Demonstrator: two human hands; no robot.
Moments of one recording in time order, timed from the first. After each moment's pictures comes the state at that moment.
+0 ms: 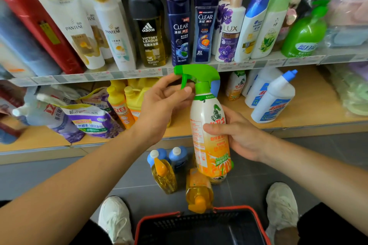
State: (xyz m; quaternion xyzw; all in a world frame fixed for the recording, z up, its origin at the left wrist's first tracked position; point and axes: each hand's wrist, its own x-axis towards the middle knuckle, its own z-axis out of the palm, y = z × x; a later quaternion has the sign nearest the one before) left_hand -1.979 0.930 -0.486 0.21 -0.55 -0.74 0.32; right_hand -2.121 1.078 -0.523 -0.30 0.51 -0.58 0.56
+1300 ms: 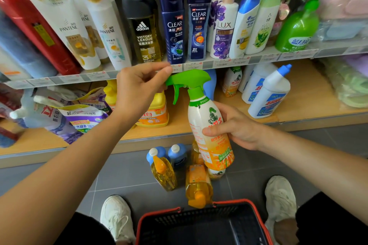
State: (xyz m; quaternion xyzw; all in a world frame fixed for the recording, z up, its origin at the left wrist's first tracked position) left_hand -1.963 0.899 -0.464 0.22 -0.78 -0.44 0.39; right_hand -2.136 1.079 -0.530 -0.35 0.55 -0.52 0.55
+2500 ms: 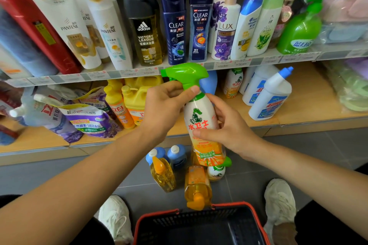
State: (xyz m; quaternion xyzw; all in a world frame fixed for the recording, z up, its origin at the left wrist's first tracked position) left_hand -1.988 0.947 -0.483 0.27 -0.67 -0.61 0.32; right_hand -2.110 1.078 -0.526 -0.43 0.61 -0.57 0.36
